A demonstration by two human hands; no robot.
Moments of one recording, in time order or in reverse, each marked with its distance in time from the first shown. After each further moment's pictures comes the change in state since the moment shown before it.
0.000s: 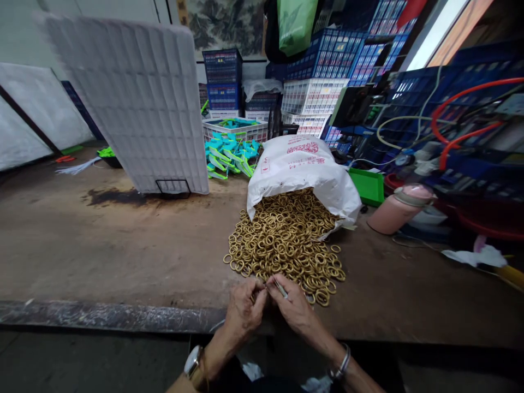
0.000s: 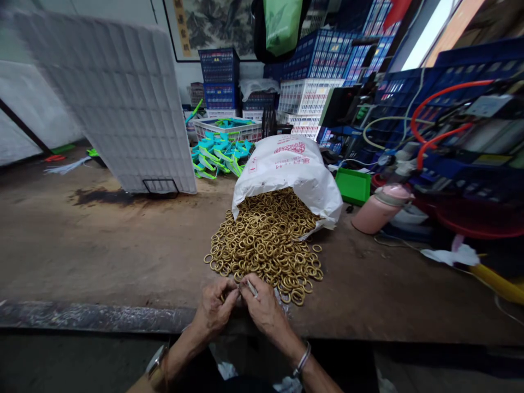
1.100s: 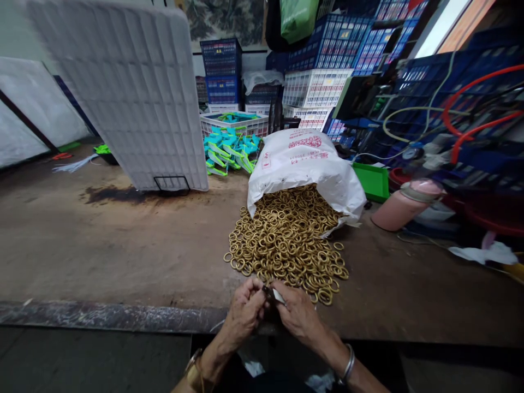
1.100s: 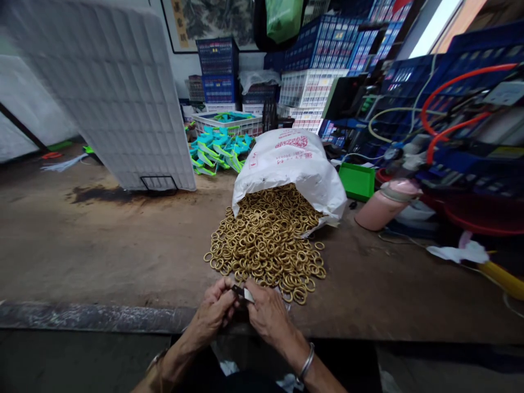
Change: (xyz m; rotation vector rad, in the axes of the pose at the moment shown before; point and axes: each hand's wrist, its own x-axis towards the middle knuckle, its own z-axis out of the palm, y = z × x) left_hand -0.003 0.005 0.006 -0.568 -0.144 -0.477; right_hand -0.007 0.014 -0.002 -0.525 -0.065 -0.126
